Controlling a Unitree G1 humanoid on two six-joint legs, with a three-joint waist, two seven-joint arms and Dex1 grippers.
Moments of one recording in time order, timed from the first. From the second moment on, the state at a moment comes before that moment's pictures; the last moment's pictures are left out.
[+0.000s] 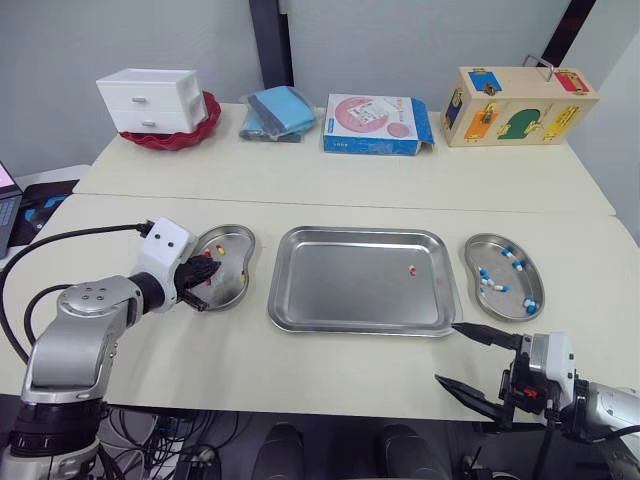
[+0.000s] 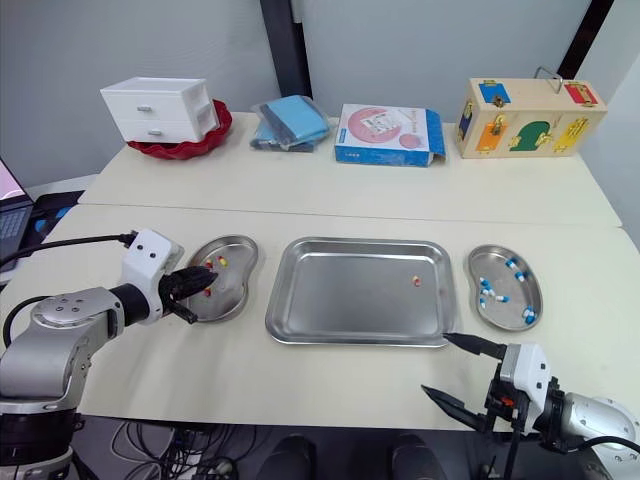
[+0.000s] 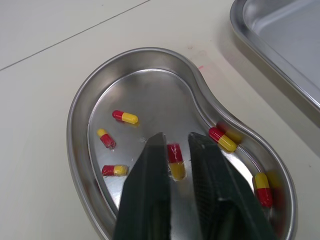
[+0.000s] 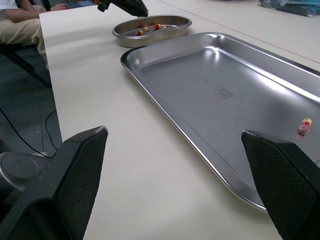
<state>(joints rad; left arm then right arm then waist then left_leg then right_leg) -0.21 0.75 0.22 -0.26 -0.23 0.80 -0.69 0.42 -0.66 -0.18 -0.47 0.51 0.03 1.02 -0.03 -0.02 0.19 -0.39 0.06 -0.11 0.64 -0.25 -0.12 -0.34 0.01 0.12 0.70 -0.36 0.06</state>
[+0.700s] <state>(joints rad) -0.21 0.75 0.22 -0.22 -0.25 0.75 -0.69 0.42 -0.66 -0.19 -0.46 0.52 0.06 1.01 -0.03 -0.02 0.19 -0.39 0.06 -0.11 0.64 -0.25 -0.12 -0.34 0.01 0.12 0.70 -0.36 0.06</state>
